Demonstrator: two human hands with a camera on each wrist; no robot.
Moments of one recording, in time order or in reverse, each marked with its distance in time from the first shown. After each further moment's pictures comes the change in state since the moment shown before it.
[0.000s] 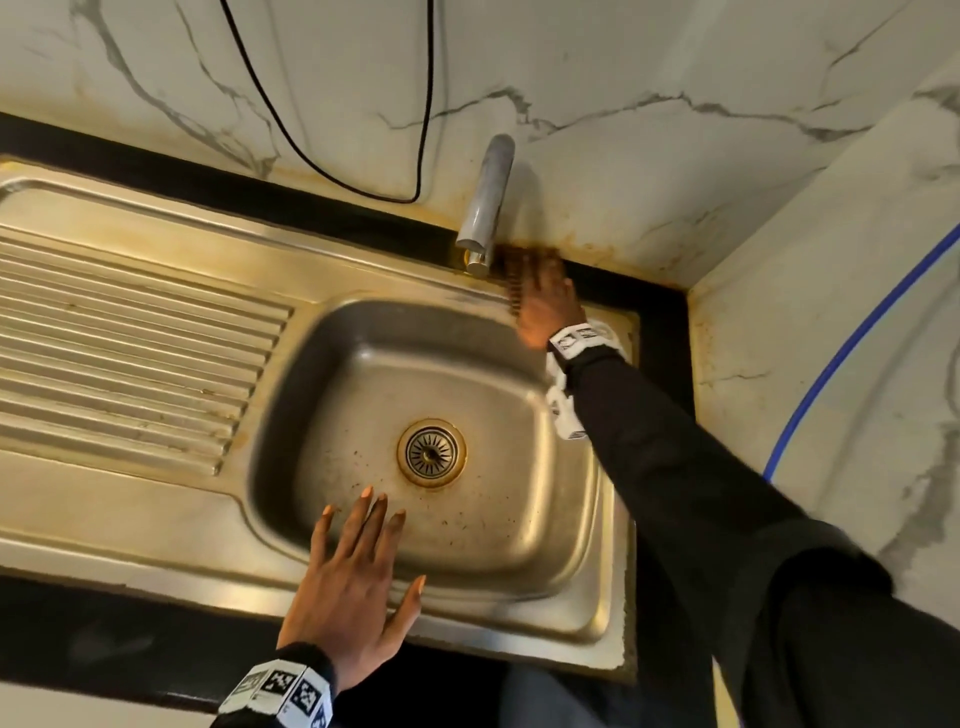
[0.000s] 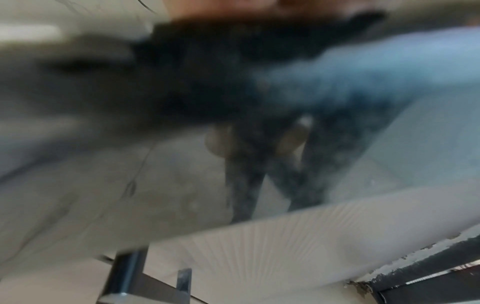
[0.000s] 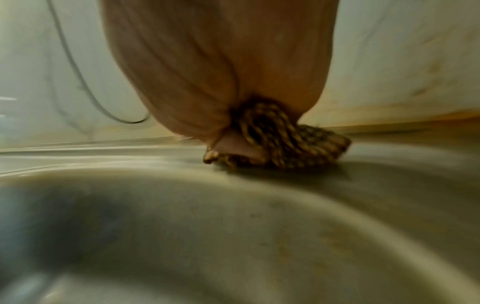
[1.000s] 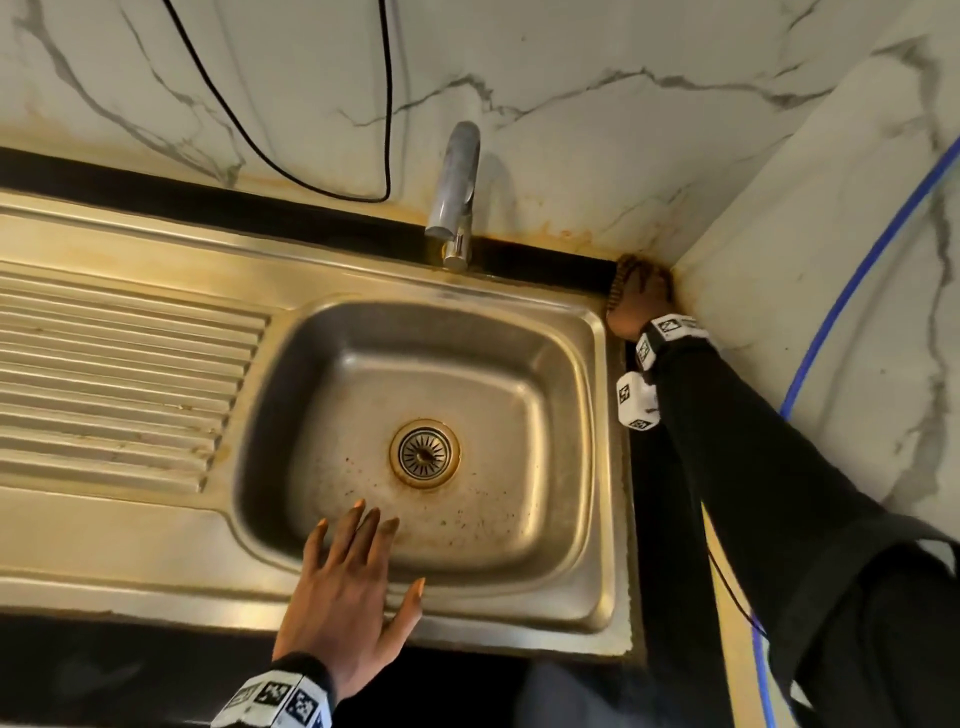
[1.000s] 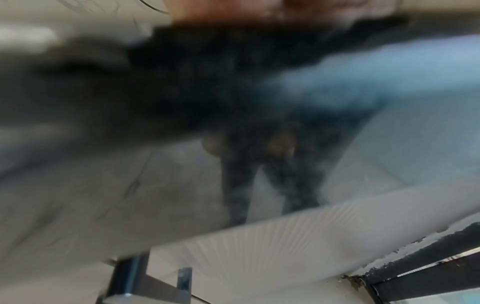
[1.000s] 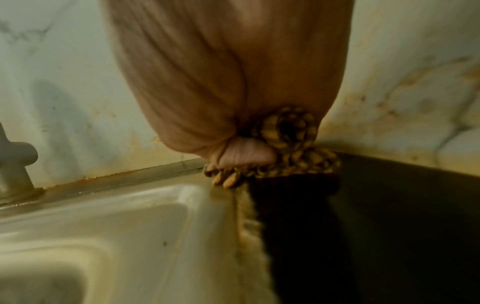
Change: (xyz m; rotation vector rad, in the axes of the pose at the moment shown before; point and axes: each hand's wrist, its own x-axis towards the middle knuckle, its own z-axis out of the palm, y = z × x) left_hand 0.006 0.000 0.003 -0.024 -0.052 -0.024; right_hand -0.028 0.130 -0.032 -0.017 0.001 0.411
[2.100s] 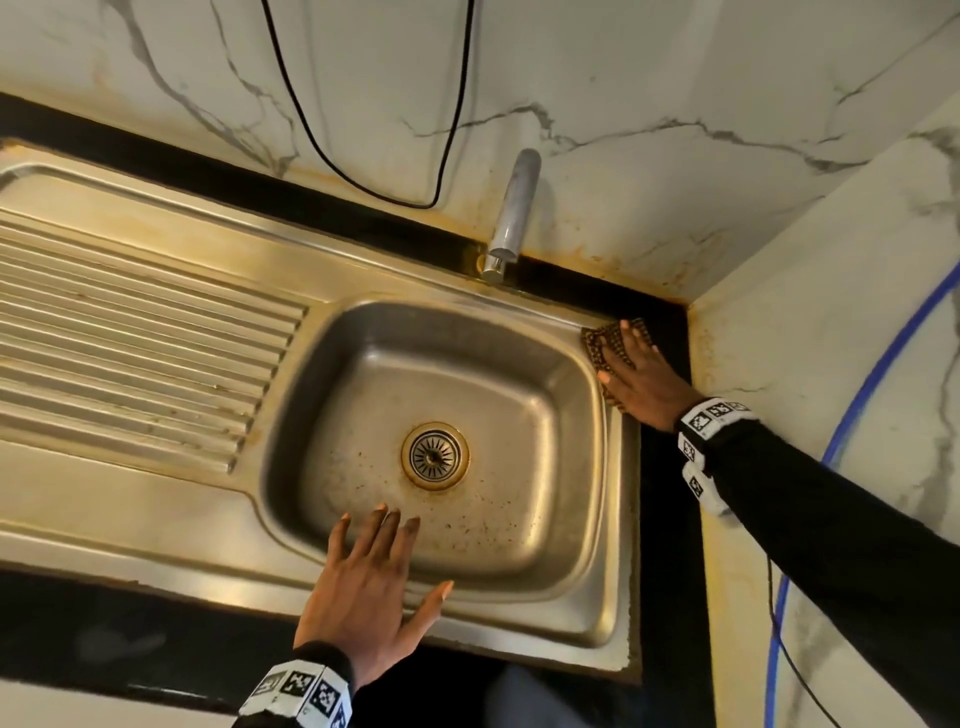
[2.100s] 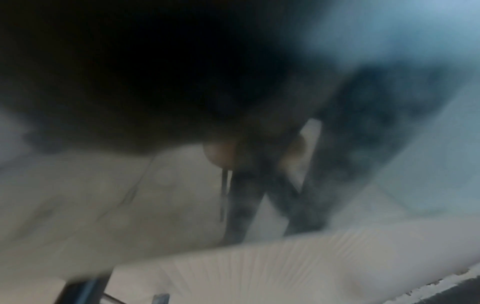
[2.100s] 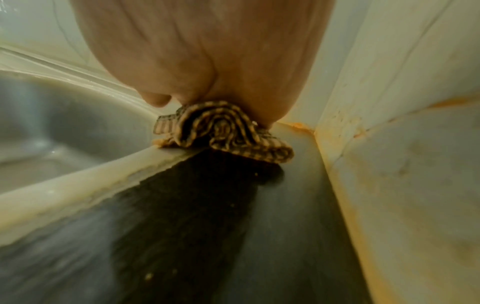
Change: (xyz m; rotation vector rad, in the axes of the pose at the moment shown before) left_hand -0.006 0.001 -0.001 -0.074 -0.025 0.012; right_hand -0.070 0.022 0.015 -0.297 -0.238 -0.491
